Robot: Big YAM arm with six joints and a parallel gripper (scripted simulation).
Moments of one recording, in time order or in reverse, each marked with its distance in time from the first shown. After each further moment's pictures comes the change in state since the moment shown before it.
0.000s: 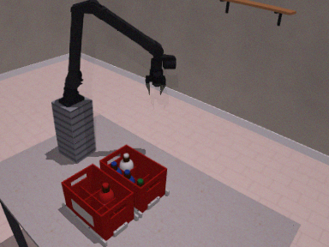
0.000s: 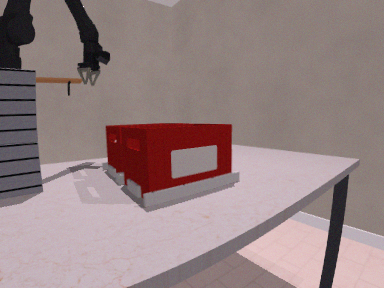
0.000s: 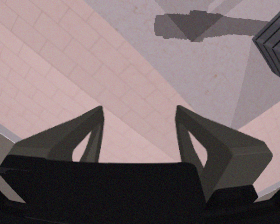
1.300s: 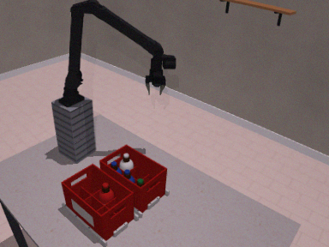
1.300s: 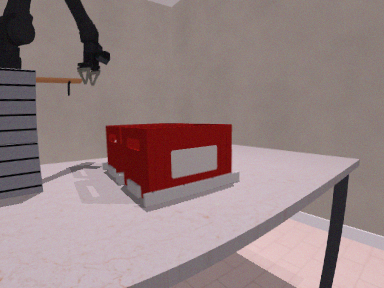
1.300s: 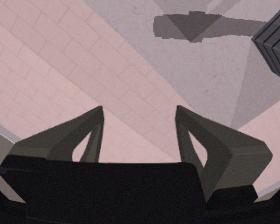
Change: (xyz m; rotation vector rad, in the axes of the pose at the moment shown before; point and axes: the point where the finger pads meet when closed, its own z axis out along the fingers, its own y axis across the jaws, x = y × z) arm -0.001 -0.001 0.000 0.003 0.000 0.004
